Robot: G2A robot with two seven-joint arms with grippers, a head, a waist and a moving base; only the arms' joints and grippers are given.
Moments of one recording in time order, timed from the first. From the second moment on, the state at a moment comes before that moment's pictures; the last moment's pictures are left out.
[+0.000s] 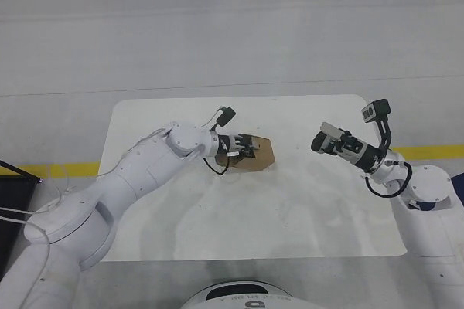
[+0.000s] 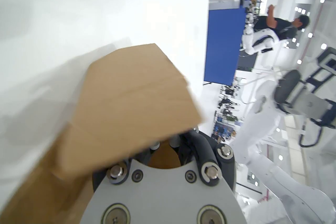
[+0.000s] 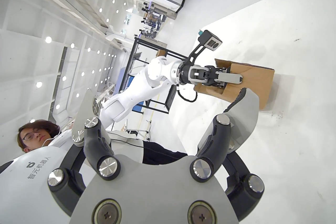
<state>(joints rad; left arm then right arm) 0.52 -1.31 -0.27 -0.86 -0.65 -0.15 -0.76 -1.50 -0.99 1.60 -1.74 0.40 -0.22 0.90</state>
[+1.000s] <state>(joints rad) 0.66 -1.27 -0.57 -0.85 -0.83 -0.20 -0.97 -1.38 -1.00 1.43 -1.75 0.23 -0.16 0.90</state>
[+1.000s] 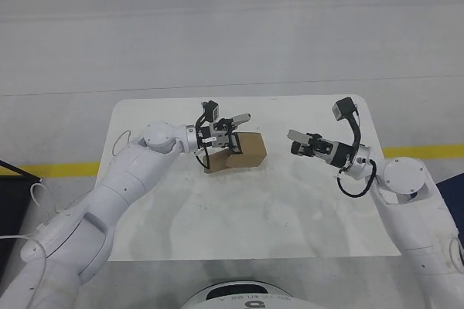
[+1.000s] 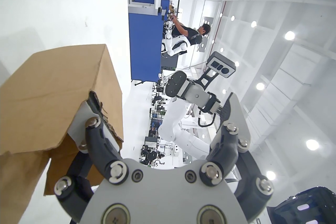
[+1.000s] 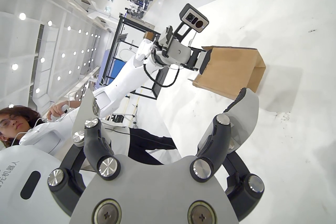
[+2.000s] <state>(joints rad) 0.71 -1.30 -0.65 -0.91 -0.73 -0.13 -0.96 -1.24 -1.05 1.18 -1.42 0.30 -0.34 0.83</state>
